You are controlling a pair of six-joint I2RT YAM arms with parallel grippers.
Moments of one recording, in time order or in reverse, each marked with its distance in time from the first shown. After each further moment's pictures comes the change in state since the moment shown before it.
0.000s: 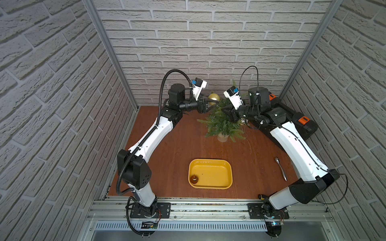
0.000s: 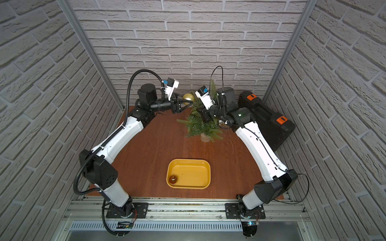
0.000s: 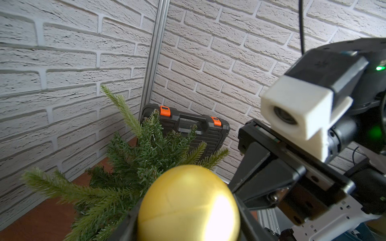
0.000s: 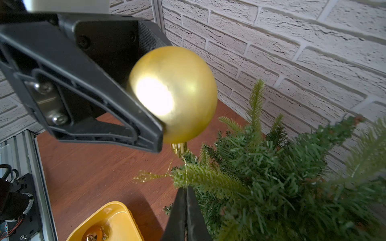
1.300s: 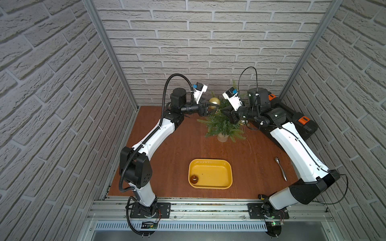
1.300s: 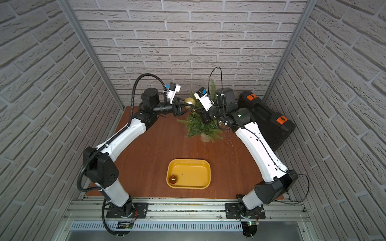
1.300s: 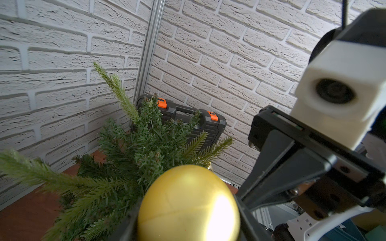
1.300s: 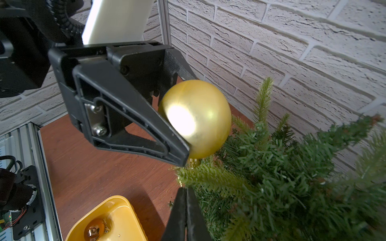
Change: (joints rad) left arm 0.000 0.012 -0.093 0.104 0.034 -0.041; right arm 0.012 -0.006 0.000 -0.024 -0.016 -0.021
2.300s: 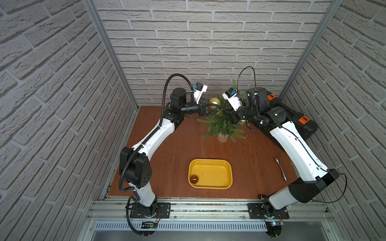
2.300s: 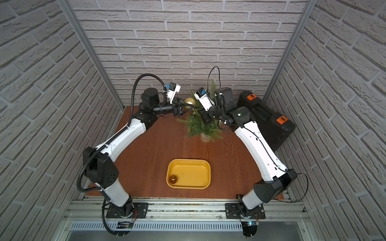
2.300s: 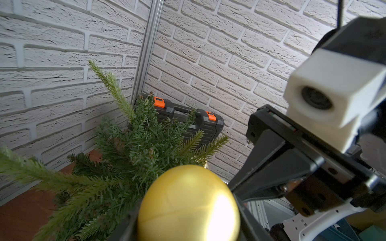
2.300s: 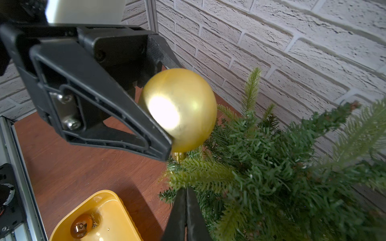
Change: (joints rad) left arm 0.000 -0.008 -0.003 0.000 -0.001 -0.014; right arm 0.007 0.019 0.049 -0.065 0.116 -0.027
